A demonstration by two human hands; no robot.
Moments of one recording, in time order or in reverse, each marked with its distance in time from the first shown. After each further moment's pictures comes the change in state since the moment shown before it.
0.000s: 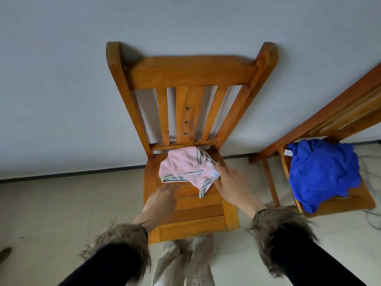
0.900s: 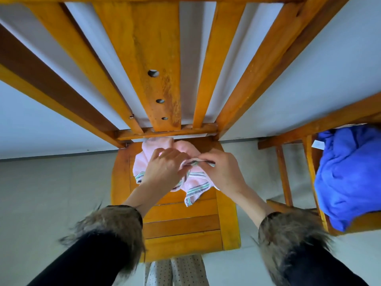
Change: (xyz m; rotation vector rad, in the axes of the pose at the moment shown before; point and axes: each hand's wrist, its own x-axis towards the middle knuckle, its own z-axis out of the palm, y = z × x) left_hand 0.186 0.014 0.052 0.193 0.360 0.319; right_hand 0.144 0.055 0.080 0.588 0.243 -0.233
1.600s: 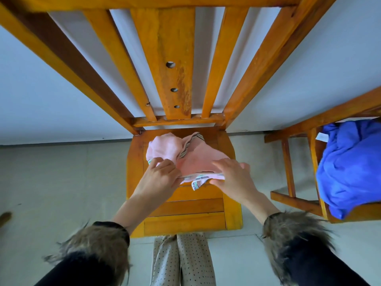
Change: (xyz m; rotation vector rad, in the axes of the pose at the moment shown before) left_hand -0.080 0.007 -0.031 0.105 -0.010 0.100; right_hand -0.058 0.011 -0.002 -0.383 -0.364 0.122
